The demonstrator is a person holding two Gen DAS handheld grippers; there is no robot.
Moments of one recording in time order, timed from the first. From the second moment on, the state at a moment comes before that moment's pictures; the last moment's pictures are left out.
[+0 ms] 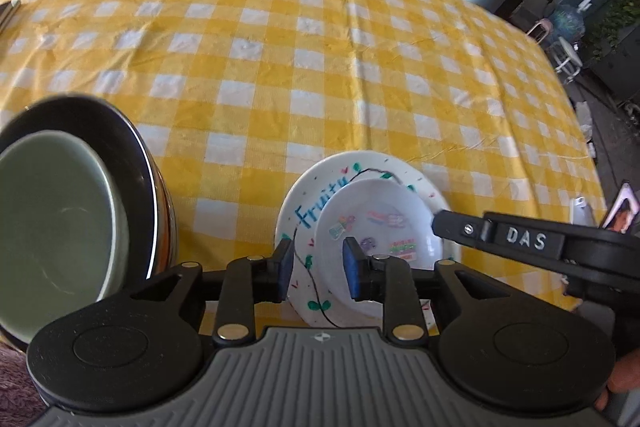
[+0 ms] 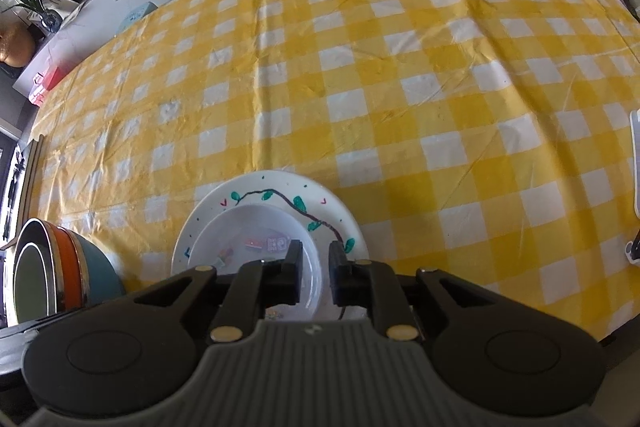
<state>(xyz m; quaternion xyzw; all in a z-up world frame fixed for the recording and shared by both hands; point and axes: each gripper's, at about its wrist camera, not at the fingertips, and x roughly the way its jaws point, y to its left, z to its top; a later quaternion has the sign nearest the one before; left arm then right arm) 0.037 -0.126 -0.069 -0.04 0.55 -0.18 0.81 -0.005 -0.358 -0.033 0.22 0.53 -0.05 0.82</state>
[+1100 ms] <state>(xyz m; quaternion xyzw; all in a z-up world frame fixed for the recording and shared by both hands) 0.029 0.065 -0.026 -0.16 0.49 -0.06 0.85 -0.003 -0.195 0.008 0.19 0.52 0.06 0.83</state>
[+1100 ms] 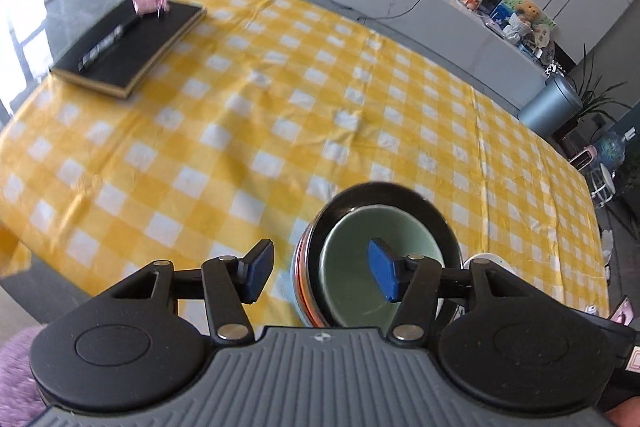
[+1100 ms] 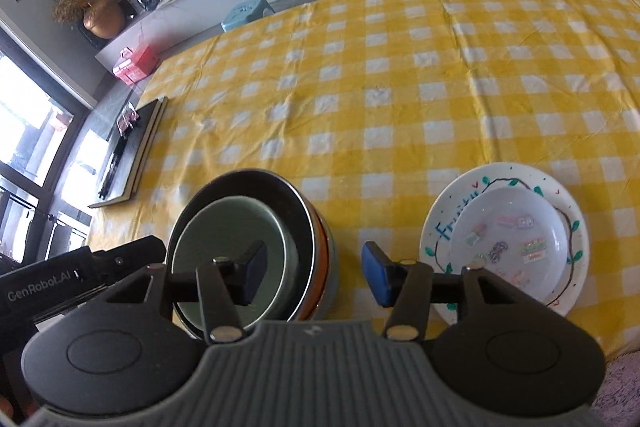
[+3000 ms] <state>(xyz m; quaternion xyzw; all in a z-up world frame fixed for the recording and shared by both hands) 0.039 0.033 -0.050 -0.18 0.53 -0.07 0.82 0.007 -0.223 -0.020 0.29 0.55 0.04 0.78</state>
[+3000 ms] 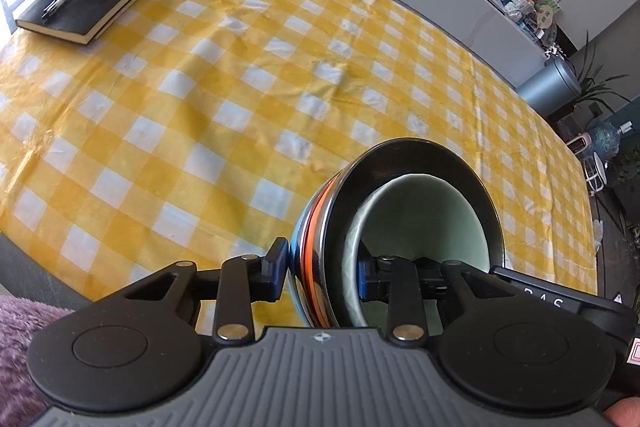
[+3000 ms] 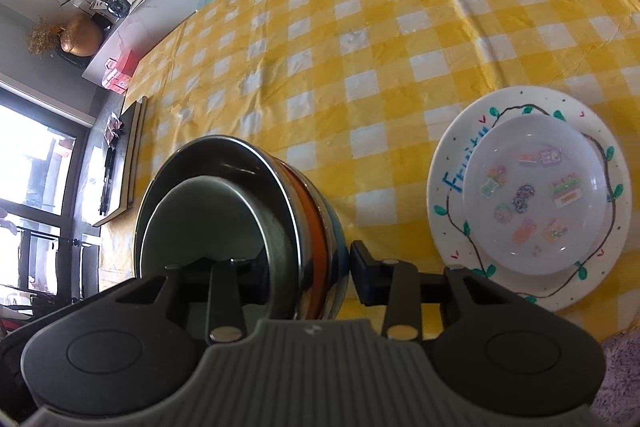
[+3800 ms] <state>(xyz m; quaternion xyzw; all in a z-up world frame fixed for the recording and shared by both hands) 0.048 -0.112 -0.048 -0.13 0.56 -0.17 0.80 -0.032 -0.370 -0.002 0.33 0.52 -0.05 0.79</state>
